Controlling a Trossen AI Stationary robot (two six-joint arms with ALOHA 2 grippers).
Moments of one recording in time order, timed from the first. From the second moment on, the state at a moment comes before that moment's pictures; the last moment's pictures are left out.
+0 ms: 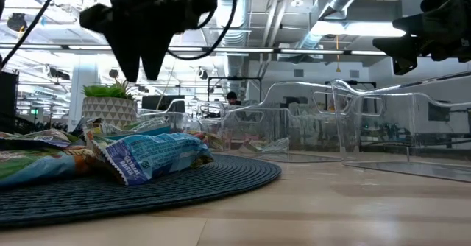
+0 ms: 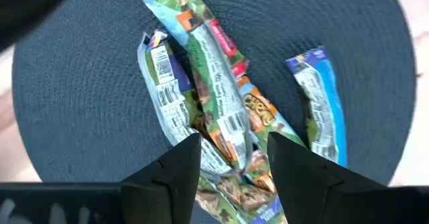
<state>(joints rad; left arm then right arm) -0.29 1.83 1.50 -1.20 -0.08 -1.30 0.16 0.00 0.00 0.03 0.08 0.08</state>
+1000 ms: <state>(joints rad) -0.27 1.82 1.19 -0.79 -0.03 -1.28 0.16 0.00 0.00 0.03 0.08 0.08</state>
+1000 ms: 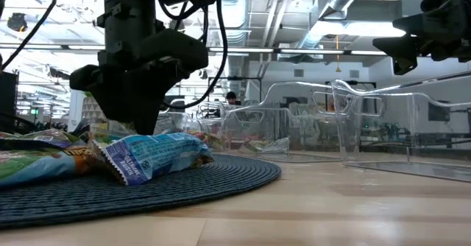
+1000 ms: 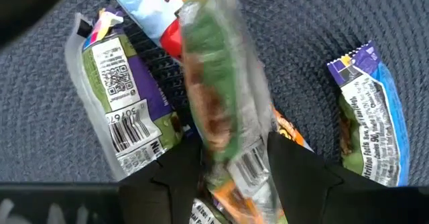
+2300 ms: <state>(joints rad) -0.23 1.52 1.19 -0.50 -0.31 -1.23 0.16 0.00 0.00 0.03 0.08 0.08</state>
